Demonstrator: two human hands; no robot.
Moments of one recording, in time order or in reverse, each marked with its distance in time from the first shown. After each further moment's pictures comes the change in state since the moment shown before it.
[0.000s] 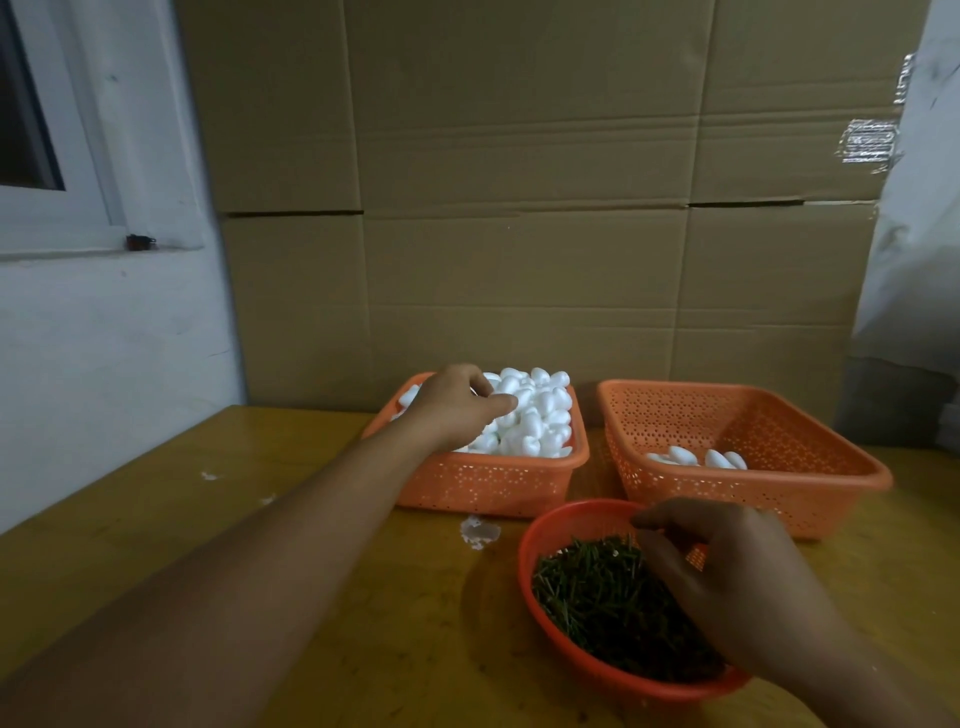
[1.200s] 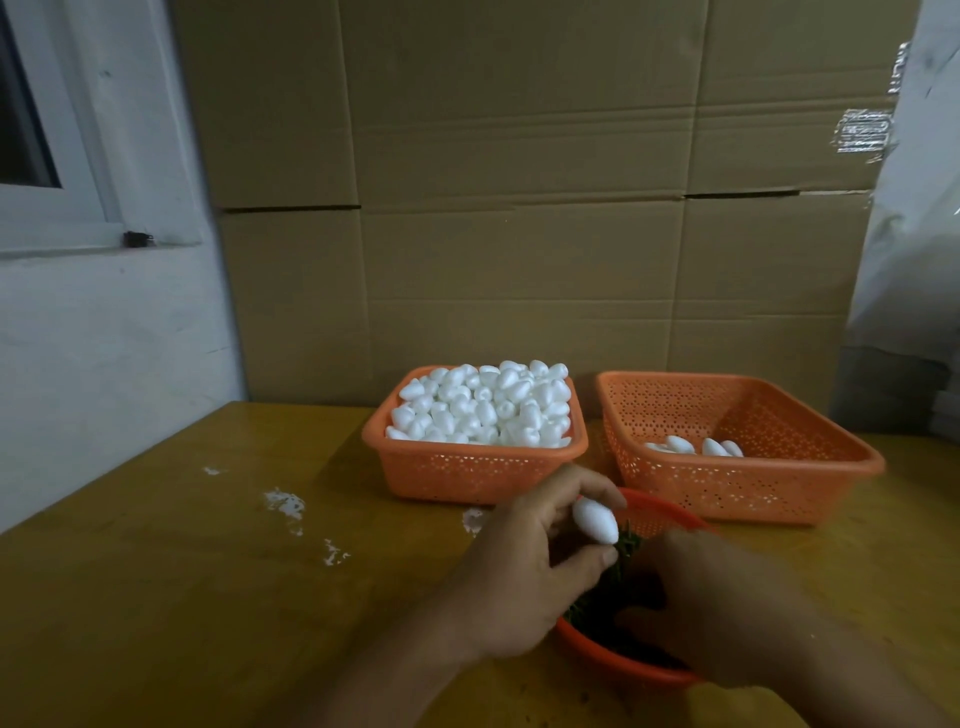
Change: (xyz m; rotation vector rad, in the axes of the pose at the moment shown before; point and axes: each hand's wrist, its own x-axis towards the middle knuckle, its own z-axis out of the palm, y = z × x) left_hand -0.151 0.019 0.052 -0.413 -0.308 0.404; right_hand -0.002 -0.011 0.007 -0.421 -0.565 0.085
